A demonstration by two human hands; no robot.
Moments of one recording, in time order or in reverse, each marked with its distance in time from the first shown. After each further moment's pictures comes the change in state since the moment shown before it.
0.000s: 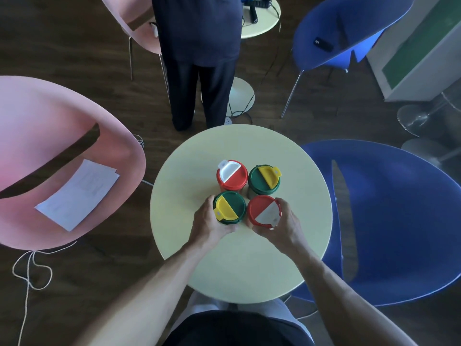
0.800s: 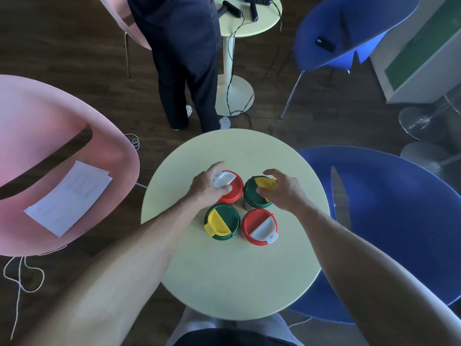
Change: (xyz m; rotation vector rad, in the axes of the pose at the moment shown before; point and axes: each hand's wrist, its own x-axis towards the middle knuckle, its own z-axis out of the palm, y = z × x) left_hand 0.108 0.053 -0.027 0.107 -0.175 0.017; right_hand 0.123 -0.037 -0.043 -0.188 -0.185 0.088
